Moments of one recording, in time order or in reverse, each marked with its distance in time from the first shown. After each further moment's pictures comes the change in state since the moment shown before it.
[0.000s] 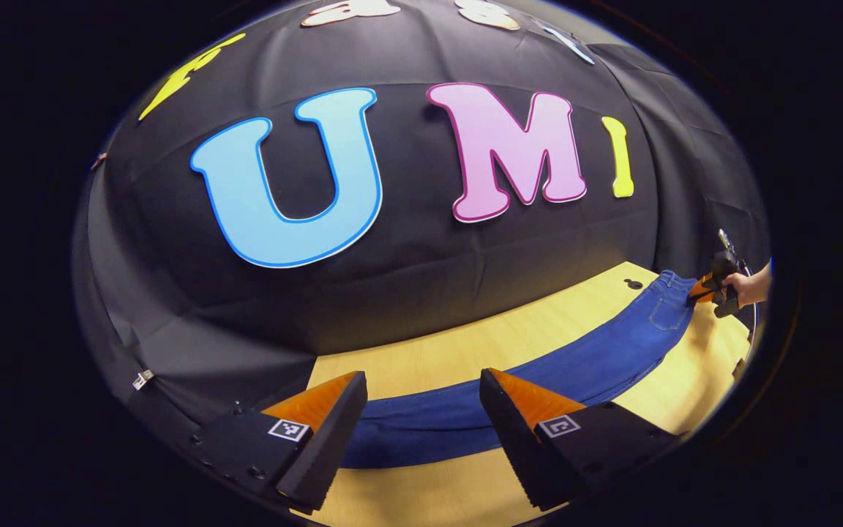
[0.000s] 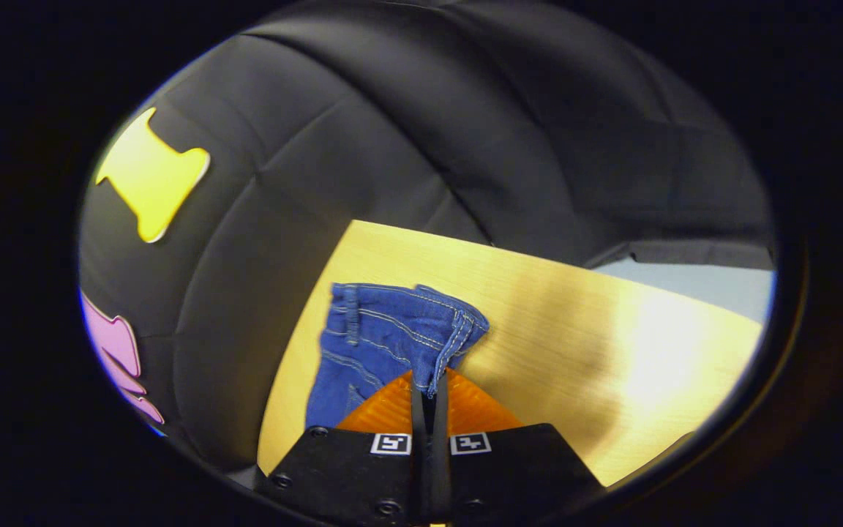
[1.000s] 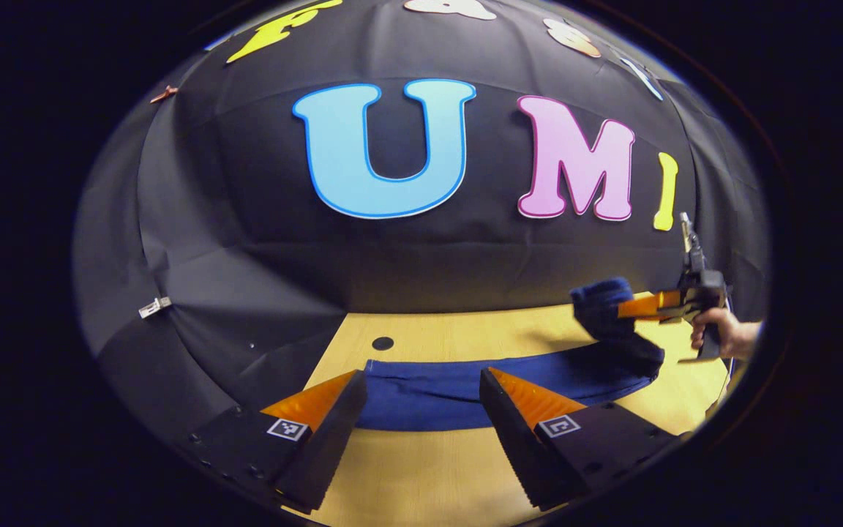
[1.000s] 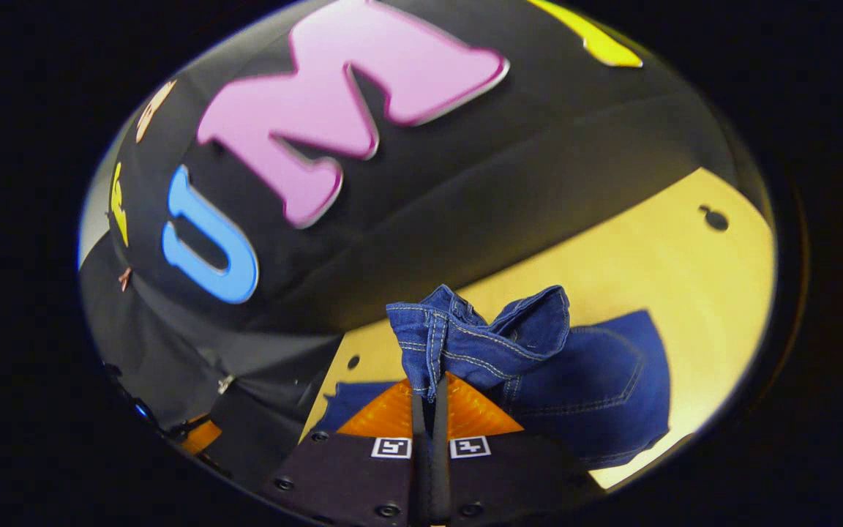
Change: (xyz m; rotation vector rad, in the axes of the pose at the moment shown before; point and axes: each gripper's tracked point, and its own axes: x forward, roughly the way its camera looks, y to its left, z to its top) left arm -0.055 0.052 -0.056 -0.241 0.067 0.097; right arm -0.139 0.259 -0.318 -0.565 0.411 0.619
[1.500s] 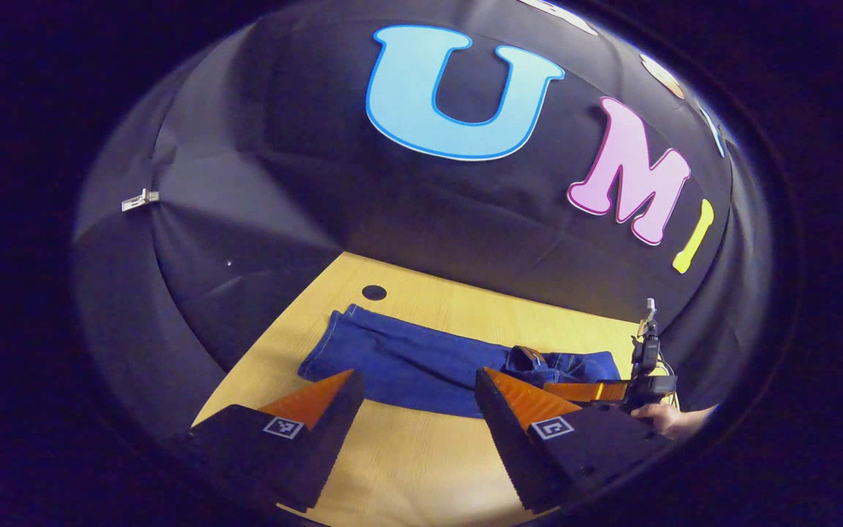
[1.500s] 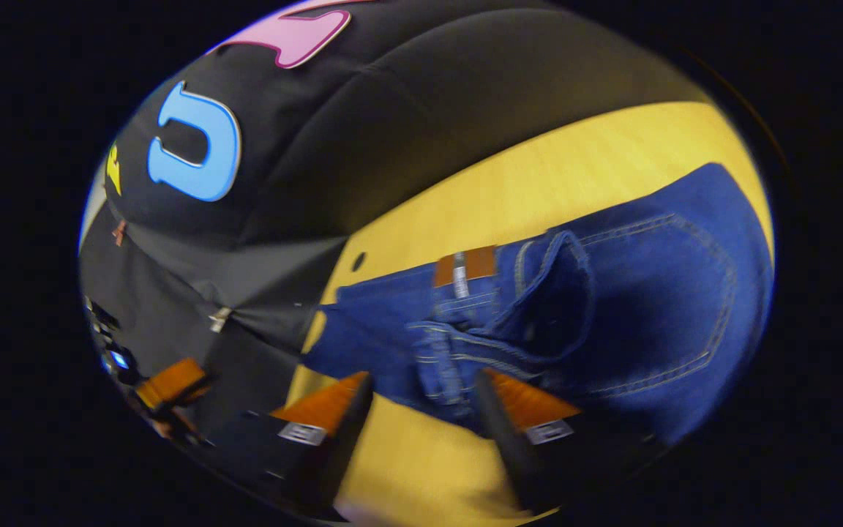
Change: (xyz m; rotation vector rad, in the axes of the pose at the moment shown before) left arm 0.049 0.011 -0.056 -0.312 0.149 -0.044; right arm 0.027 -0.015 -0.014 0.031 0.245 0.066
